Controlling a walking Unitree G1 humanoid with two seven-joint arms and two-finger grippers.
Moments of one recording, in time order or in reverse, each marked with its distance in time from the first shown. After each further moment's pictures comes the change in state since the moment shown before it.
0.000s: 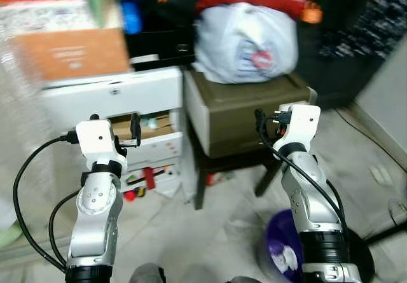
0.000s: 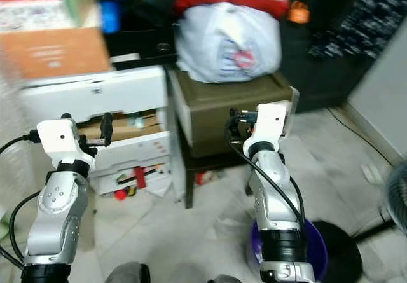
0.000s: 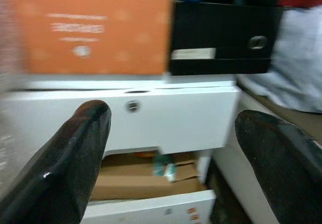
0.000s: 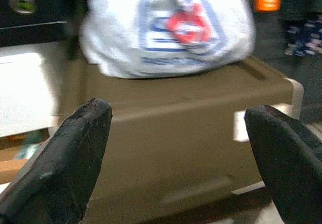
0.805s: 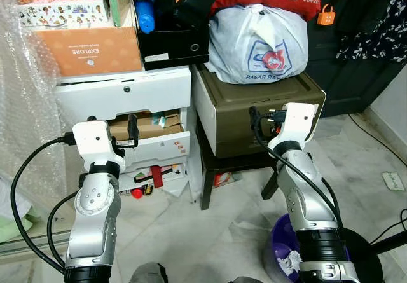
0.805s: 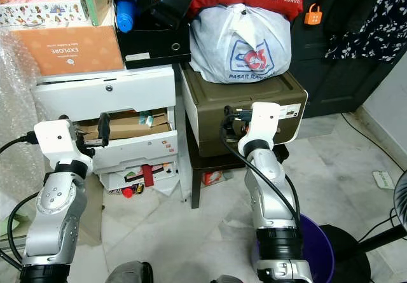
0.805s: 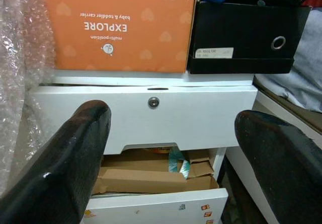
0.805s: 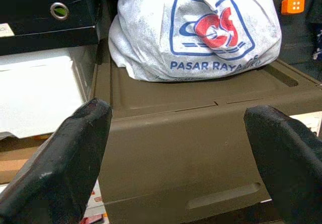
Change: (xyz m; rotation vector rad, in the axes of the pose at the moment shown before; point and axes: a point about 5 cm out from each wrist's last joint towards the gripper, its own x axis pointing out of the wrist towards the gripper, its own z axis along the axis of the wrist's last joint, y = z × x) left arm 0.000 0.001 -0.002 -0.014 0.012 0.009; right arm 0.002 0.005 0.002 0.005 -0.012 0.024
